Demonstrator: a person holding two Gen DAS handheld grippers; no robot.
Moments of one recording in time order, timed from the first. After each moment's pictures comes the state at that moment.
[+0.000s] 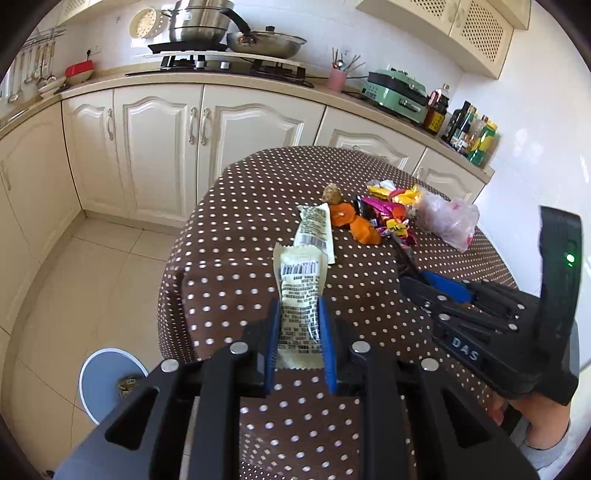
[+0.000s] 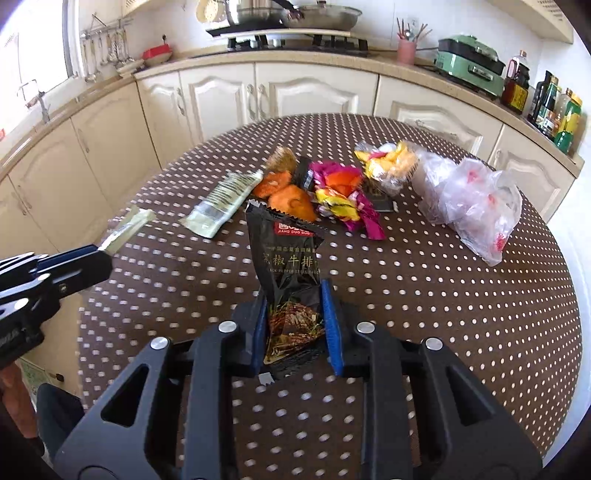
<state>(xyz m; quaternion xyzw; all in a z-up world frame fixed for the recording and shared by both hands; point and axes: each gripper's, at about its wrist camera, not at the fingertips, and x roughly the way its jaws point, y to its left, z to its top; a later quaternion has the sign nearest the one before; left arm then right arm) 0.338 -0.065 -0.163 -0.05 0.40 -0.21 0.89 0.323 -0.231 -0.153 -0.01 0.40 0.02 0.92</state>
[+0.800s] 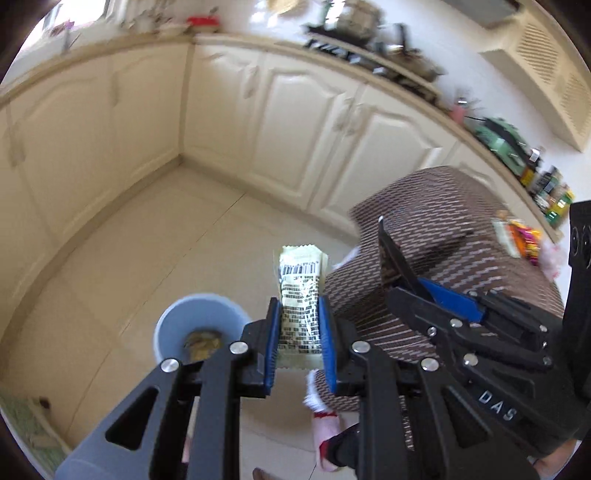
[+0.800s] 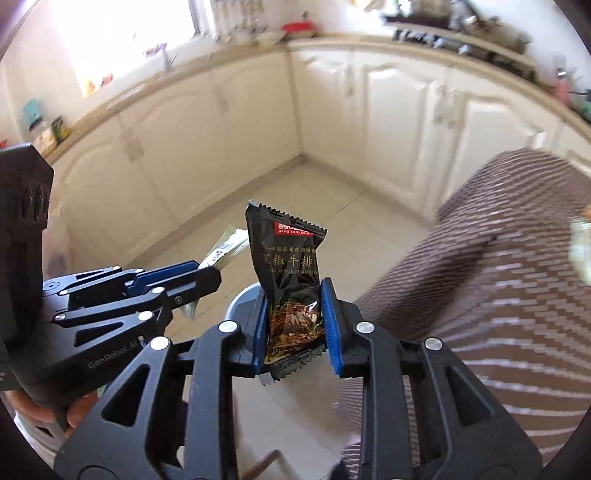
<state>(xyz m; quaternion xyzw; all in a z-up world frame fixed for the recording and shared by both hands) 0.313 0.189 -0.240 -0.14 0.43 -0.05 0.89 0.340 0.049 -0.203 -0.04 0.42 0.26 0.87</state>
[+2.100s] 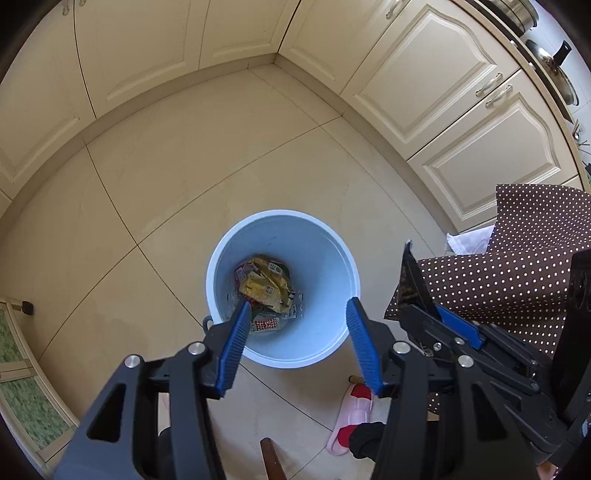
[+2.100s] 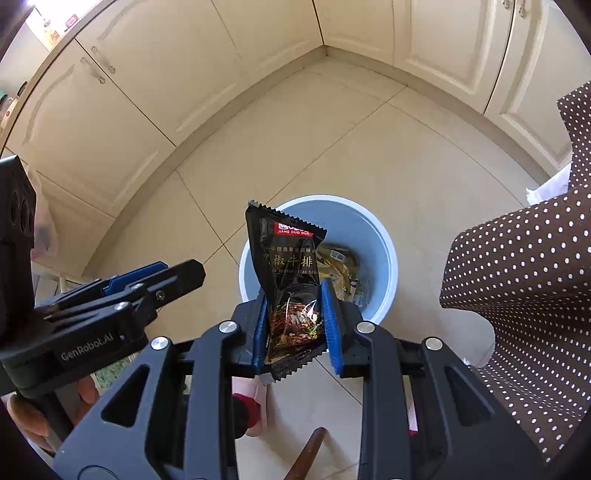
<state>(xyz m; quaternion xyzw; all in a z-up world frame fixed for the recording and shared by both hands) 0.357 0.318 -0.436 -0.25 0.55 0.05 0.80 0.419 0.174 -0.409 -0.03 0.57 0.26 0.78</state>
